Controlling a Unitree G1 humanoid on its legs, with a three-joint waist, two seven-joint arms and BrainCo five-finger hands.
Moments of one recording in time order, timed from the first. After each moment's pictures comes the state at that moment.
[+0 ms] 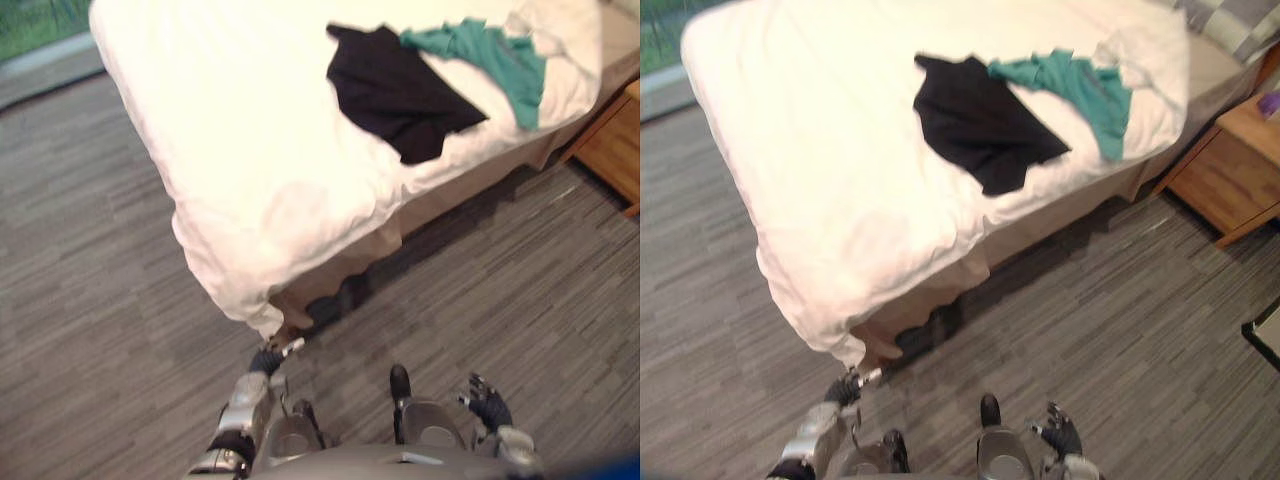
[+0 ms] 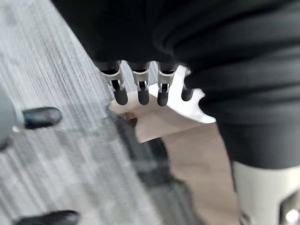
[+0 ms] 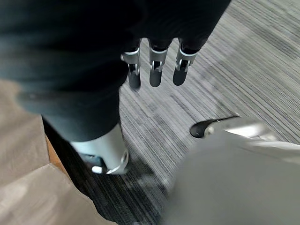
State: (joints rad) left arm 0.01 0.07 0.04 0.98 -0.08 -0.05 0.03; right arm 0.16 -0.09 -0.22 1.02 0.05 -0.26 0.07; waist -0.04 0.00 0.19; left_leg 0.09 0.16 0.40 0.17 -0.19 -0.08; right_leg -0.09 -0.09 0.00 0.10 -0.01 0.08
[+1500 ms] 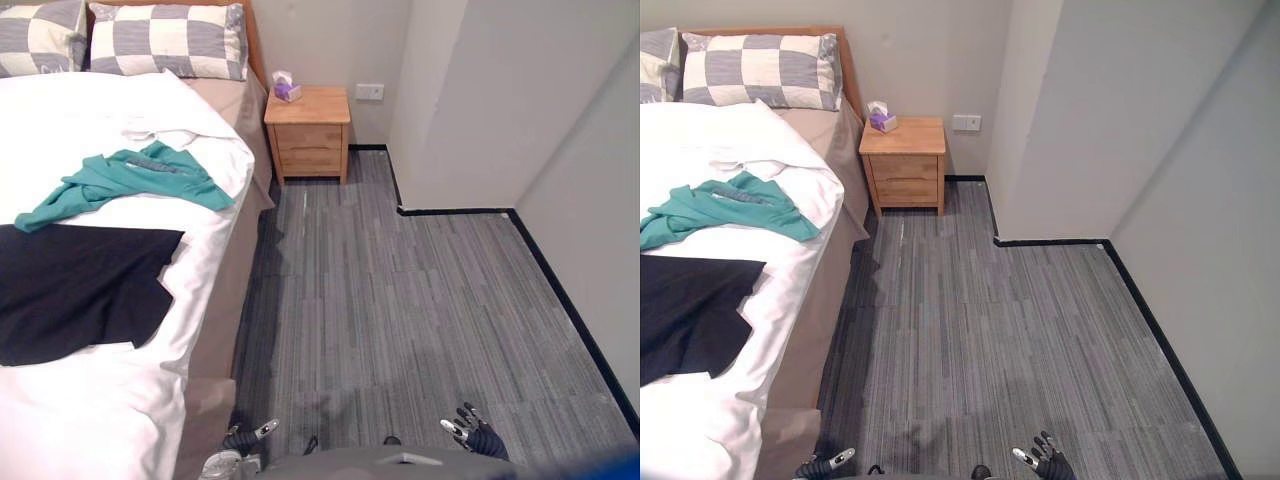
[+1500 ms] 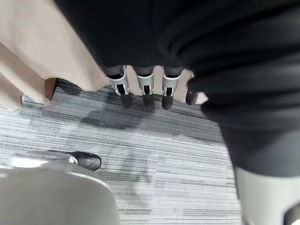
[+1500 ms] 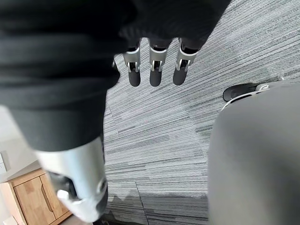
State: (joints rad) left arm 0.13 0.08 0.21 1.04 -0.03 0.03 0.05; right arm 0.19 -0.05 -0.39 1.06 0.04 -0.29 0.34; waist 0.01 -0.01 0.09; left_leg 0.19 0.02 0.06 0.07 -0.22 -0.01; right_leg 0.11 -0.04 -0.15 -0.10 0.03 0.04
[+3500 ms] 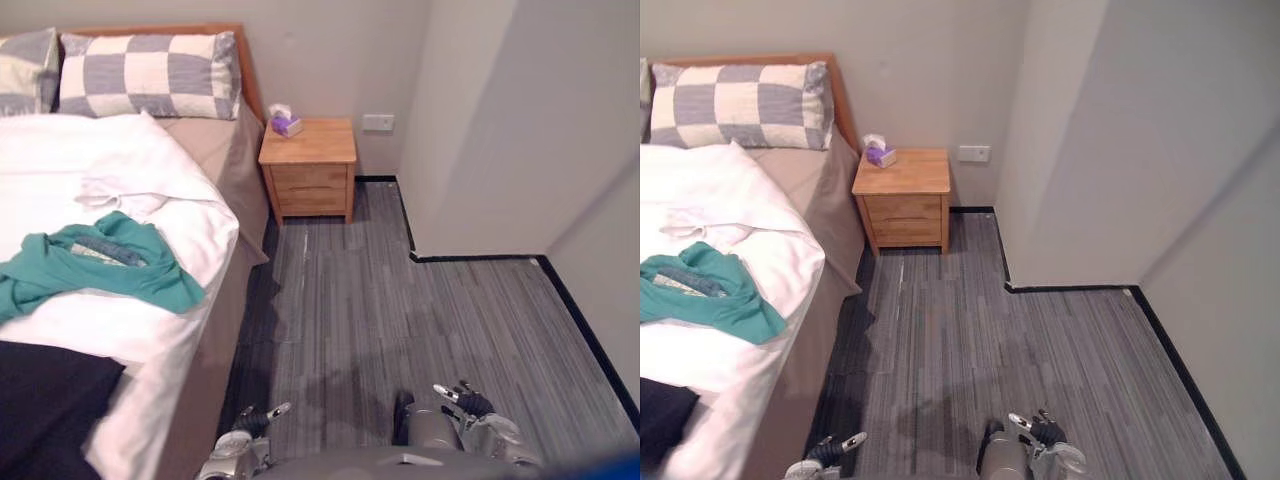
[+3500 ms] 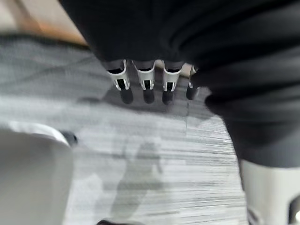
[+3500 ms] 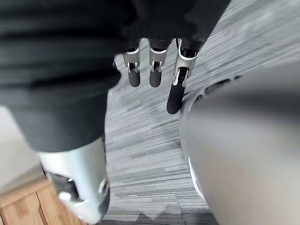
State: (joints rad) left arm 0.05 0.06 0.08 1.04 -0.13 0.05 0.05; right arm -0.01 -0.08 -0.27 1.05 0.13 0.01 0.13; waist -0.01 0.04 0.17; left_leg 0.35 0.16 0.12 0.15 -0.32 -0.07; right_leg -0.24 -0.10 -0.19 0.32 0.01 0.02
